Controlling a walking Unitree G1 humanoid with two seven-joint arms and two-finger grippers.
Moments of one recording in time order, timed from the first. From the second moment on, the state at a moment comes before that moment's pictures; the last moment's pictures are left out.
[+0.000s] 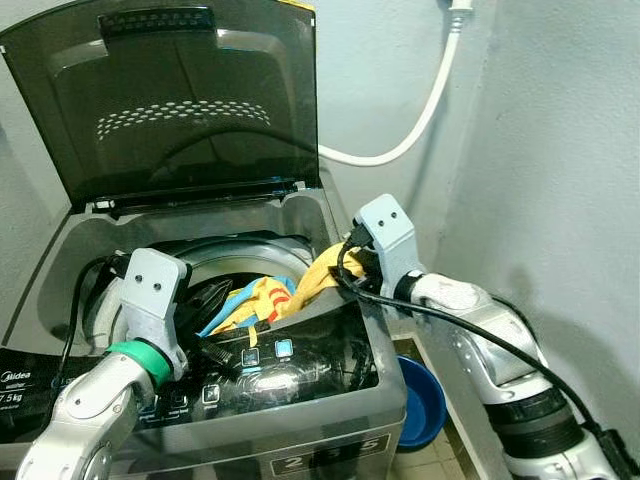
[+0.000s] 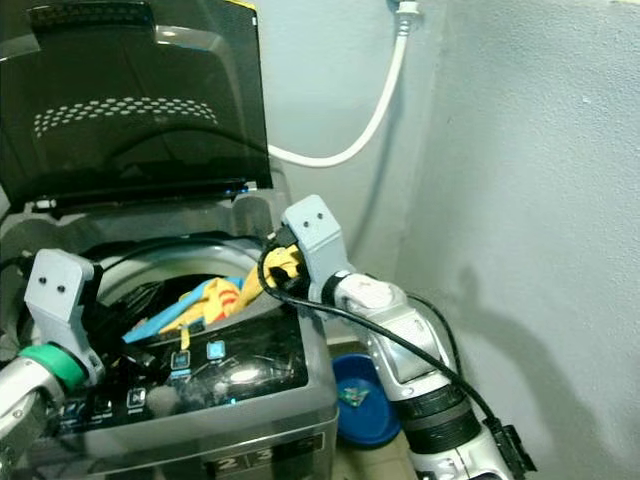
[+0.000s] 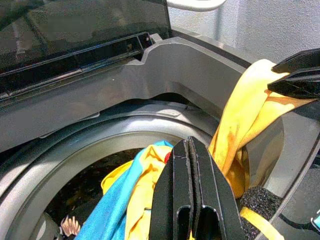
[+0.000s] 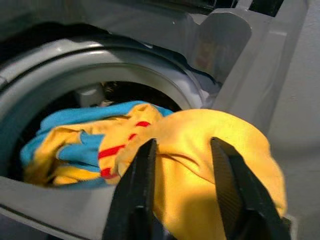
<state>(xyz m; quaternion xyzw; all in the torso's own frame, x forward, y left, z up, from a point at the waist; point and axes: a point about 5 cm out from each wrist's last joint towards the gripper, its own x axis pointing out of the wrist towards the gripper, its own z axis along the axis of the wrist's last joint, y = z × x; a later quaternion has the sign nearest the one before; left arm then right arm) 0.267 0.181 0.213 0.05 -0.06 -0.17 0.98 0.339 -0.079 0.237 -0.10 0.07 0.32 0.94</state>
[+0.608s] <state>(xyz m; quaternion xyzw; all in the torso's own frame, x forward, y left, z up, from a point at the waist) 0.267 0.183 0.211 0.05 -0.06 -0.17 0.98 0.320 -0.034 0.360 0.28 -0.15 0.45 0.84</state>
